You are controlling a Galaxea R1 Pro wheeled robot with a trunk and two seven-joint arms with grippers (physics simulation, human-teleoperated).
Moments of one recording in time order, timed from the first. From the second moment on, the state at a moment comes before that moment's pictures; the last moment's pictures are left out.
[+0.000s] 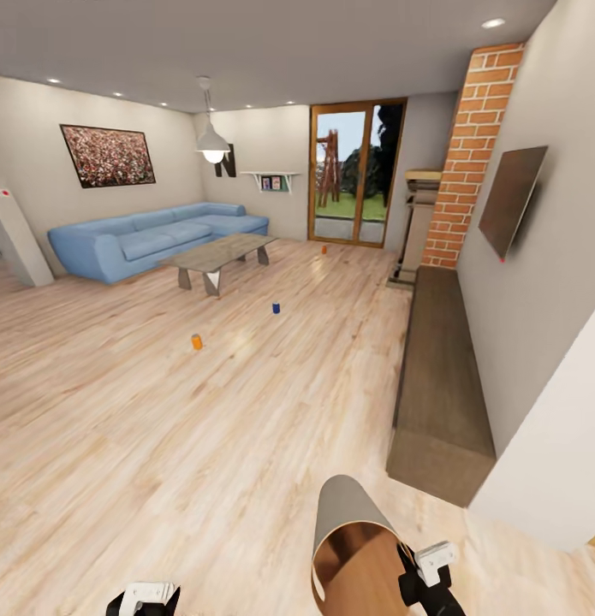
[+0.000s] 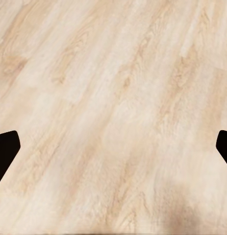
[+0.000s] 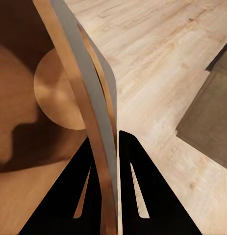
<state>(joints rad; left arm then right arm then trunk) -0.19 0.13 -0.01 -0.51 0.08 -0.26 -0.11 -0.27 -0.09 0.08 -0.42 0.08 -0.58 0.13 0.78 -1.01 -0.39</state>
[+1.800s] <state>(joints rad) -0.19 0.13 -0.01 -0.51 0.08 -0.26 -0.11 -0.27 -0.09 0.09 -0.42 0.08 -0.58 0.13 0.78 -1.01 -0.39</state>
